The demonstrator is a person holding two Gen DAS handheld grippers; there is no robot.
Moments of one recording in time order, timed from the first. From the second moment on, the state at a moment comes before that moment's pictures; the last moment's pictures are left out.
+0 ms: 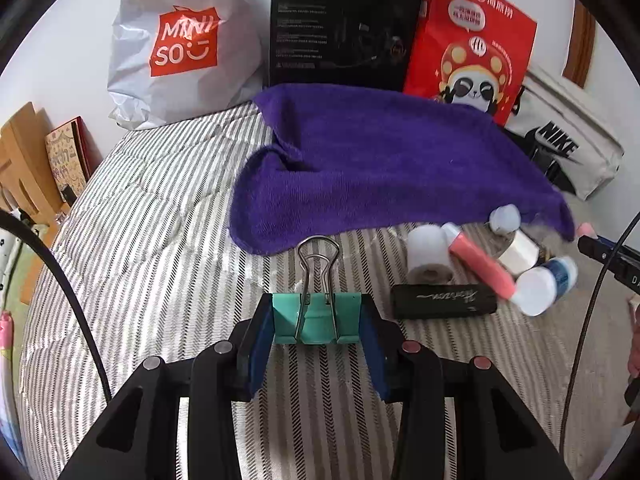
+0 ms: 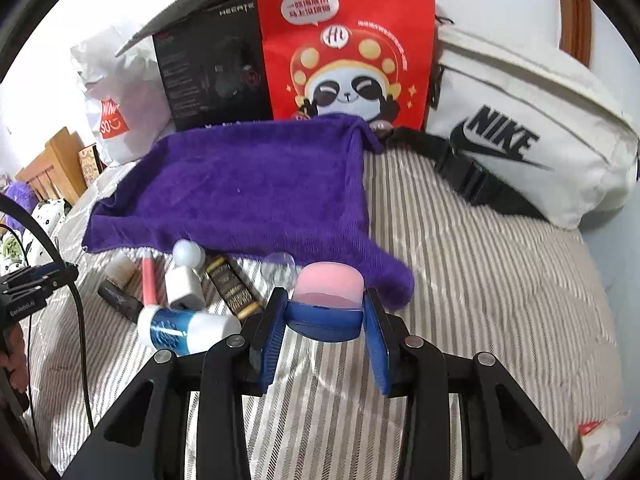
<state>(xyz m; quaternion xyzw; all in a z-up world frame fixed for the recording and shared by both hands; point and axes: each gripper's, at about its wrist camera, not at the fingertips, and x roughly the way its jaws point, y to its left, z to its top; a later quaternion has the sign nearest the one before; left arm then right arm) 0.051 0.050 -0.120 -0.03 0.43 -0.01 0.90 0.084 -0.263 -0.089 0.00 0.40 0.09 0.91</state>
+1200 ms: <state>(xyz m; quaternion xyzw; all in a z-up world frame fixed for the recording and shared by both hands) 0.241 0.058 -0.058 -0.04 0.42 -0.05 0.91 0.307 -0.208 -0.097 -0.04 0.44 0.12 0.89</state>
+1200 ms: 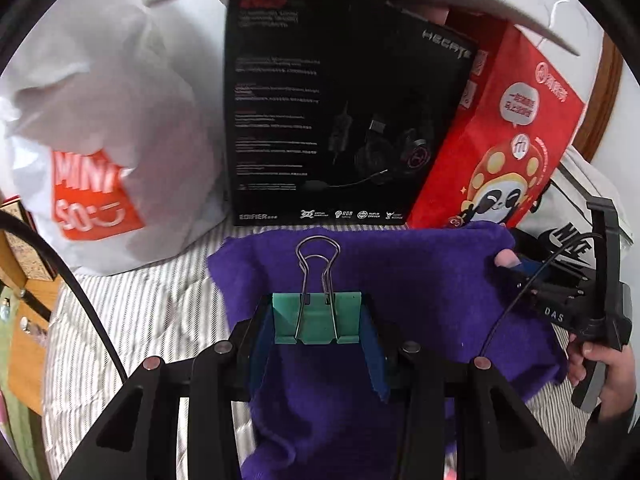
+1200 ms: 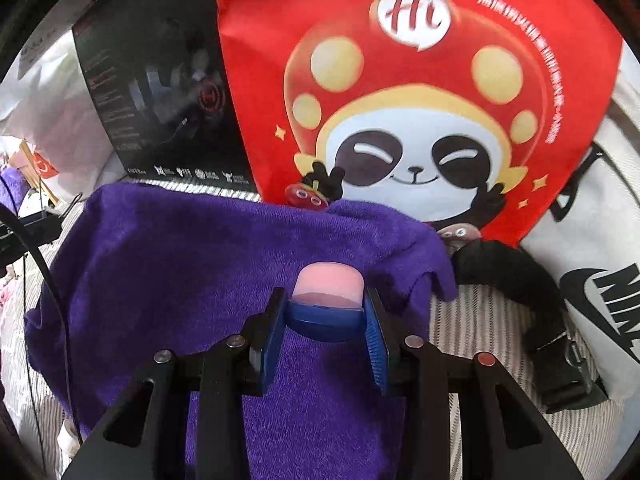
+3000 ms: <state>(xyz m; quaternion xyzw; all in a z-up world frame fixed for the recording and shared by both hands) 0.278 0.002 -0.128 0.05 0.49 -0.01 0.87 0.269 -0.238 -0.012 -0.02 0.39 0.19 0.90</state>
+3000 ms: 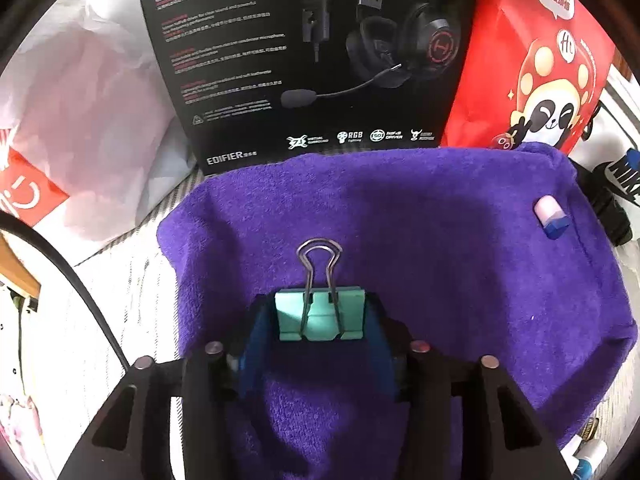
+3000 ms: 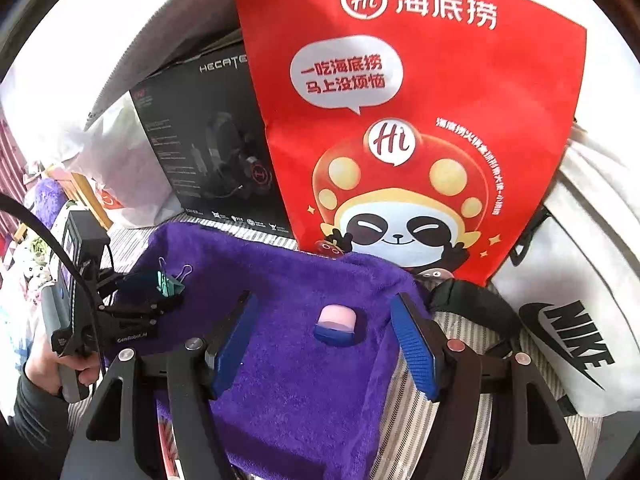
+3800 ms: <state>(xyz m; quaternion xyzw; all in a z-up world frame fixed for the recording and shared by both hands) 0.113 -0.037 -0.092 0.05 0.50 -0.07 0.86 0.247 -0.234 0.010 -0.04 0.36 0.18 0.91</state>
